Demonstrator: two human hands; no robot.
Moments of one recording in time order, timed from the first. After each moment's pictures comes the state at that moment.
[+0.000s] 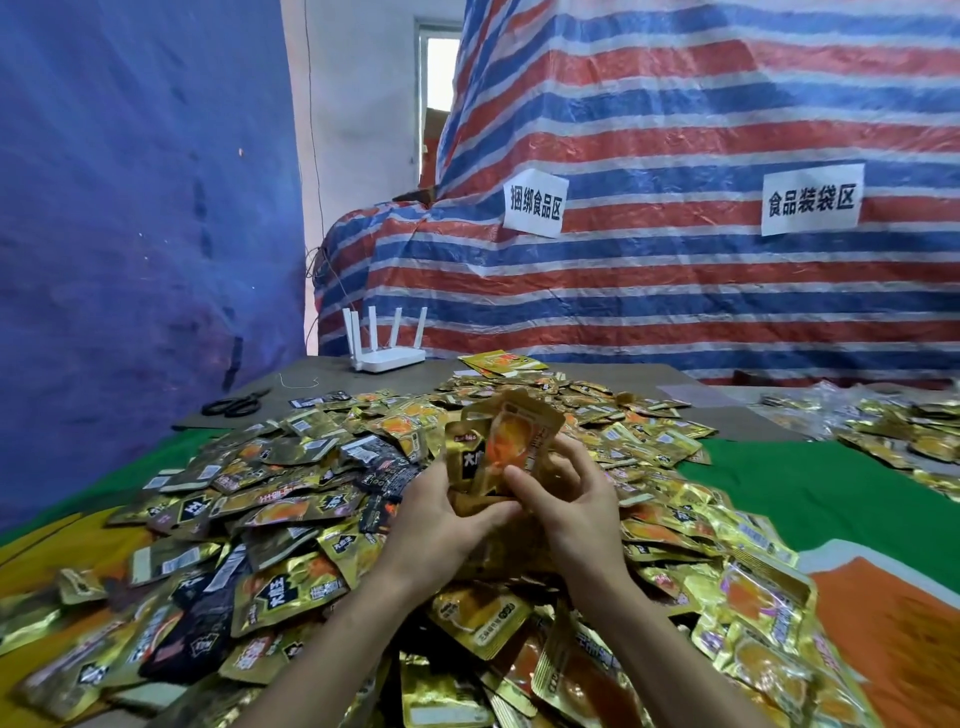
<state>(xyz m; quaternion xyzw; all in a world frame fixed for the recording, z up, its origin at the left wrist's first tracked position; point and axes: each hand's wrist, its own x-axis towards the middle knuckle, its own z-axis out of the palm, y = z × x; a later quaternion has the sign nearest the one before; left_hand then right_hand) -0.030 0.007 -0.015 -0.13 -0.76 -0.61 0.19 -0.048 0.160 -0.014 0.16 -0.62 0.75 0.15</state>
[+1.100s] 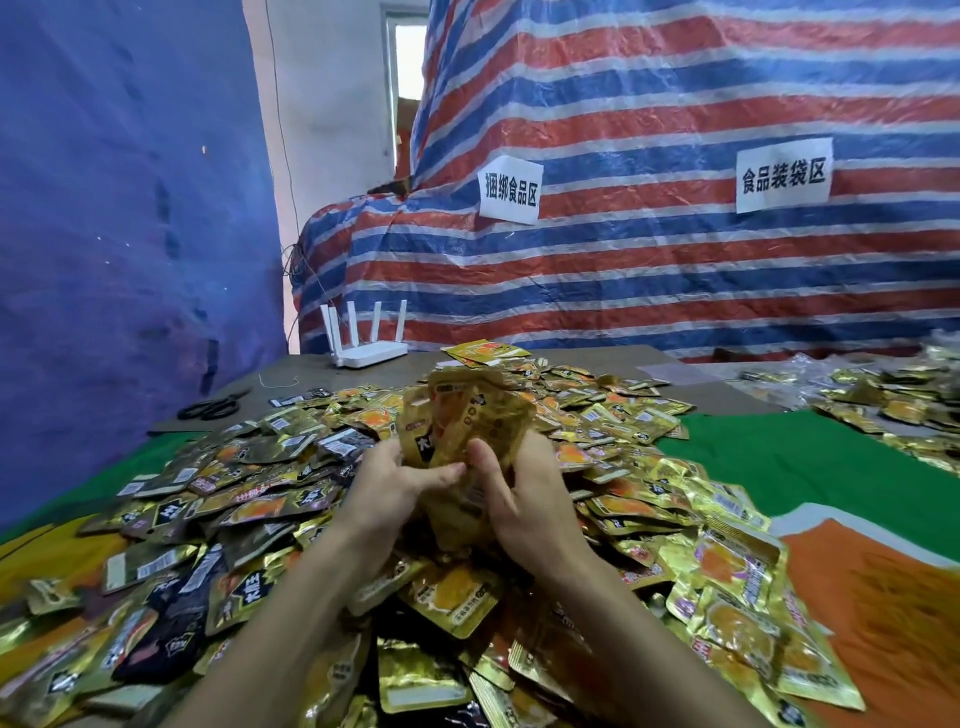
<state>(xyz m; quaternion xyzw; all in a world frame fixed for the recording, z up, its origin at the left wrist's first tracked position) -0.038 -0.002 0.002 -0.11 -0.67 -0.73 0.09 -0.054 0.155 -0.018 0.23 -0.82 0.46 0.25</state>
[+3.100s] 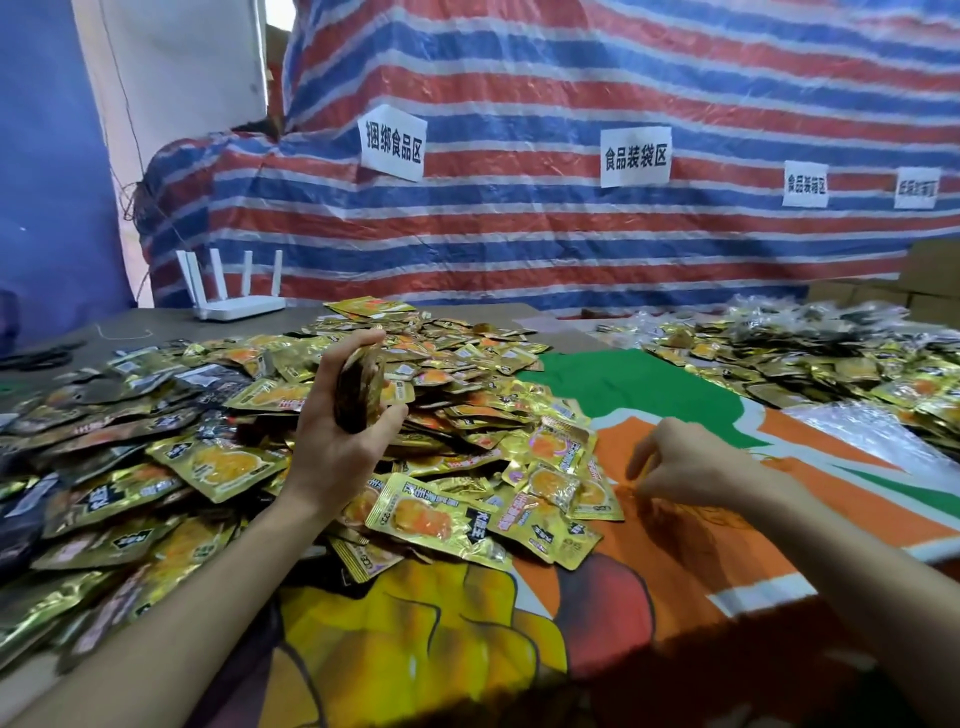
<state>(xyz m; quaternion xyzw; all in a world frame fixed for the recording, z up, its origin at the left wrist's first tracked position) 0.001 0.071 -0.034 -0.34 -0.66 -0.58 0.33 0.053 0.405 -0.006 -0.05 -0.99 0.10 0.04</state>
